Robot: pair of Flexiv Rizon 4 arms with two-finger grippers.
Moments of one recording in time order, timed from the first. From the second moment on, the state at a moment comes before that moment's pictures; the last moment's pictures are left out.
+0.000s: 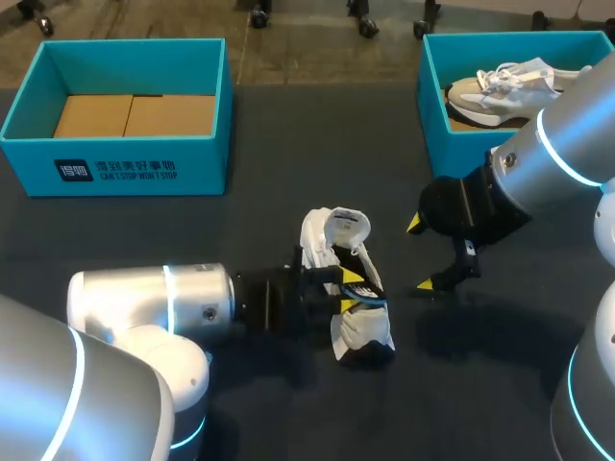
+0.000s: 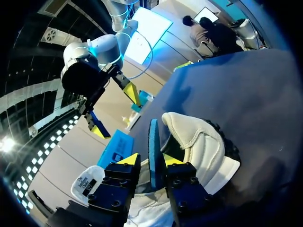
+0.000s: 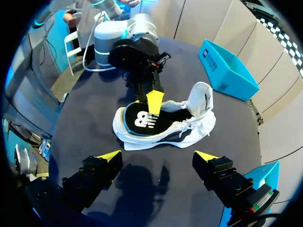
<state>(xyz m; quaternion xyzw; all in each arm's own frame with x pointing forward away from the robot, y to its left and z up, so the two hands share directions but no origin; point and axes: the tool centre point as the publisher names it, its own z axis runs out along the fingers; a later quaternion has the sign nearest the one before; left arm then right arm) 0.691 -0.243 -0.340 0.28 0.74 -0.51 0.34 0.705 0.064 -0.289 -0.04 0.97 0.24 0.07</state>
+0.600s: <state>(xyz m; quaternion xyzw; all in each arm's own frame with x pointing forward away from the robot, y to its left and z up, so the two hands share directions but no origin) 0.697 -0.234 -0.353 0.29 0.76 -0.48 0.33 0.705 0.064 -0.289 -0.04 0.97 0.24 0.07</state>
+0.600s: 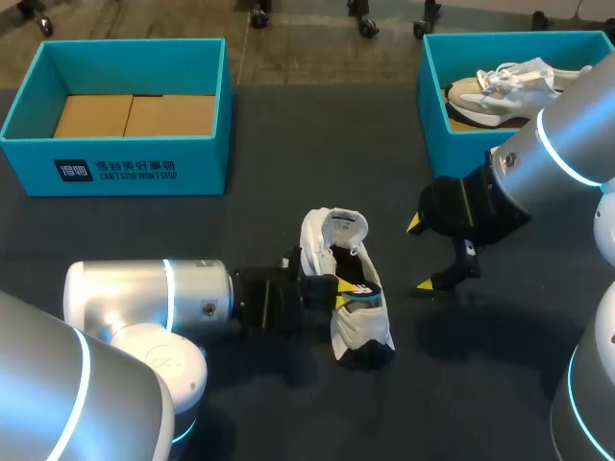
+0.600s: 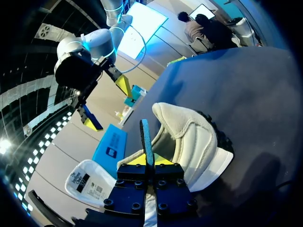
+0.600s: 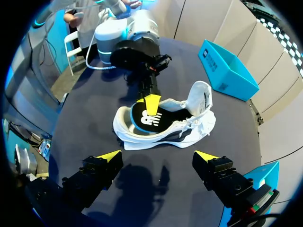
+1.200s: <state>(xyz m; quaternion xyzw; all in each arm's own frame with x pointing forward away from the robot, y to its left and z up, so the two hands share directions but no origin) 0.694 -0.241 -0.330 0.30 0.74 -0.50 0.33 0.705 0.064 -0.289 -0.04 0.97 0.24 0.07</state>
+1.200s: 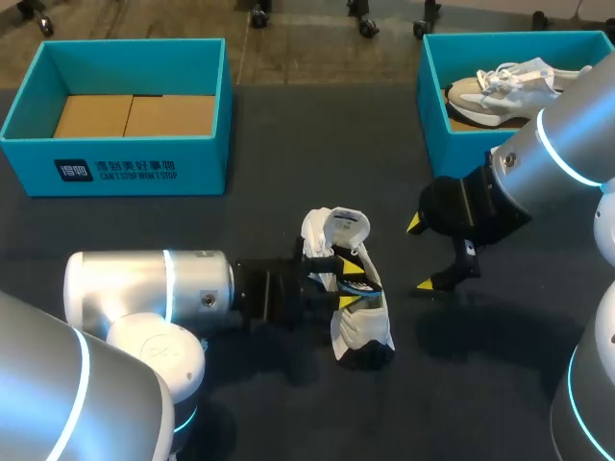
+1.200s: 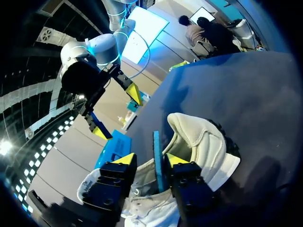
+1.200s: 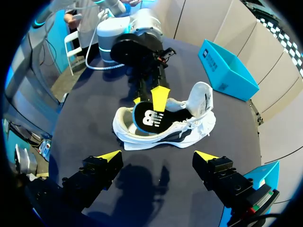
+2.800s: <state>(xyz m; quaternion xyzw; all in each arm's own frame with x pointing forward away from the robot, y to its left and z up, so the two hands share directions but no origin) 0.688 -0.220 -0.289 0.33 0.77 -0.47 0.26 0.705 0.064 -0.289 -0.04 0.97 0.24 0.07</state>
